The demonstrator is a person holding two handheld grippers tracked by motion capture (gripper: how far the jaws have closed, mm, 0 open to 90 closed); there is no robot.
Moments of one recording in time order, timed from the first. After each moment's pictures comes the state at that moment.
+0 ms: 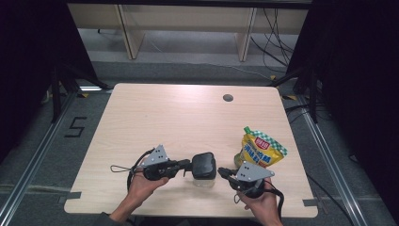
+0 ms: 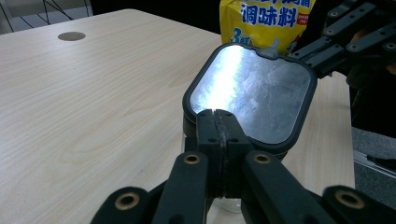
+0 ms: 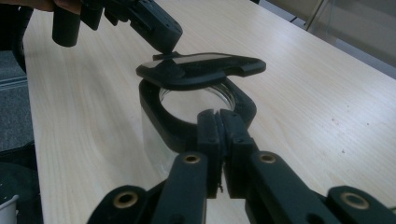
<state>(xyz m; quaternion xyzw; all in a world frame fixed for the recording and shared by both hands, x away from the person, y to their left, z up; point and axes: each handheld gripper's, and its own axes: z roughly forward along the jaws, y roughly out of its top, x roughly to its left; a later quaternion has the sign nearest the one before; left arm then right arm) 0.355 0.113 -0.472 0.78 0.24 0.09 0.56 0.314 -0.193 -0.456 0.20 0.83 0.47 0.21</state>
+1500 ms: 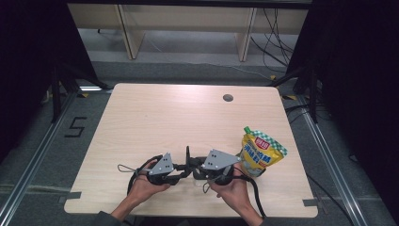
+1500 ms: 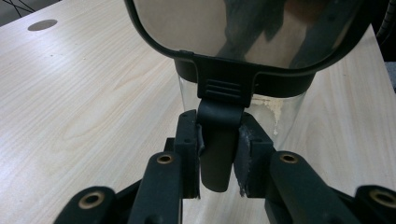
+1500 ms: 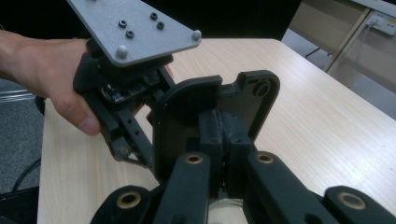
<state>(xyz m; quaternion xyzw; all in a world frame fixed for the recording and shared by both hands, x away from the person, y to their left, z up) 0.361 0.110 -0.506 0.84 0.16 0.12 0.51 0.336 -0.113 -0.429 0.15 0.83 0.50 0.20</state>
